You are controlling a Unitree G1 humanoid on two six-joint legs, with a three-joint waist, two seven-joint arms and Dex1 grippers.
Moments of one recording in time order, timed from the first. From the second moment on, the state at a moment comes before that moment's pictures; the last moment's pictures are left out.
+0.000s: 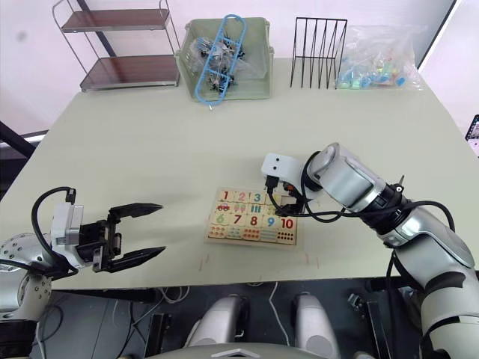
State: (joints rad) left arm 0.09 0.77 0.33 -0.02 -0.65 -0.02 -1.48; right arm -0.96 -0.62 0.69 -0.06 0.13 1.06 1.04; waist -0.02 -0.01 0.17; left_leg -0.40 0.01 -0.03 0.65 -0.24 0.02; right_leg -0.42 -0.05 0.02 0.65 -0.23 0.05
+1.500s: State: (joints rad) left arm 0.07 0.76 0.31 -0.03 -0.65 -0.02 -1.46; right arm -0.54 -0.46 0.31 0.17 0.16 0.31 1.03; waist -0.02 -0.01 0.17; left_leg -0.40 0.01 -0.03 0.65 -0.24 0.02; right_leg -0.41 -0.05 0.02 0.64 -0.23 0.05
